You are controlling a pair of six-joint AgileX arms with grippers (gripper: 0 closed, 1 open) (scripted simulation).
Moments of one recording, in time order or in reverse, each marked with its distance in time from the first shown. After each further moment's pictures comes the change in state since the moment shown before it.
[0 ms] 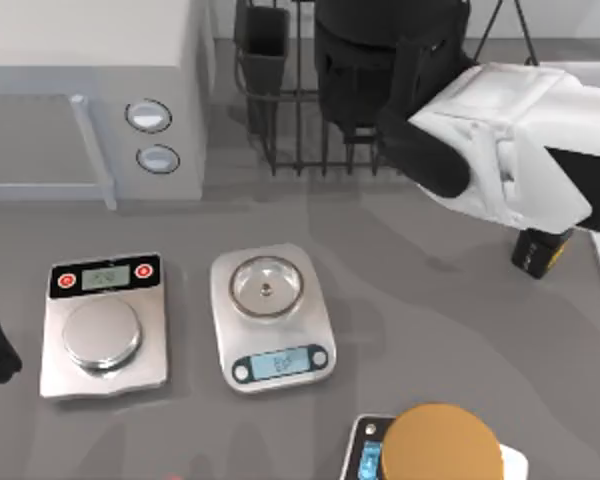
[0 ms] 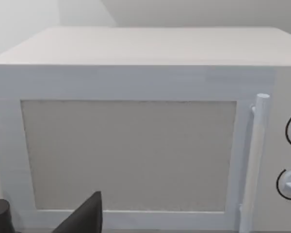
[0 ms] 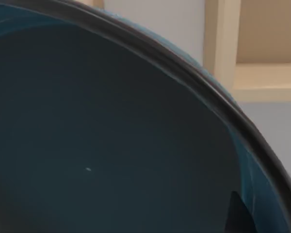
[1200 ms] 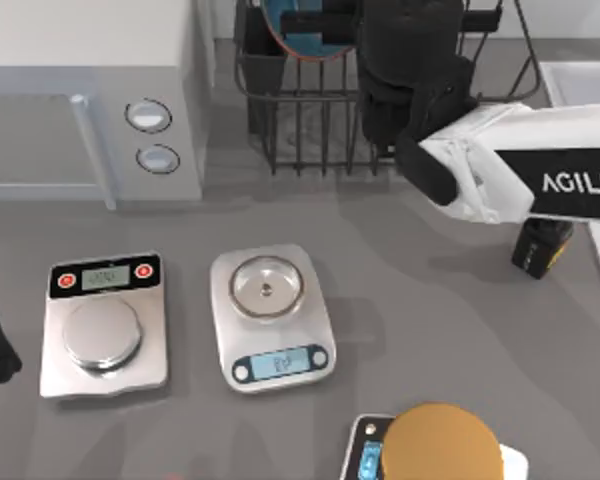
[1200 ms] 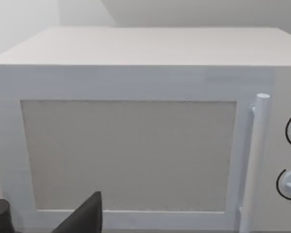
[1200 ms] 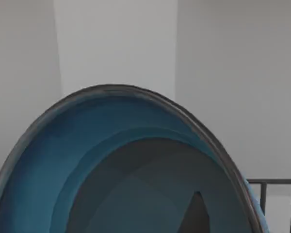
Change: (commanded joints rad) left arm 0.000 0.000 0.000 0.000 0.000 0.000; right arm -0.177 0.227 -0.058 0.280 -0.169 -0.009
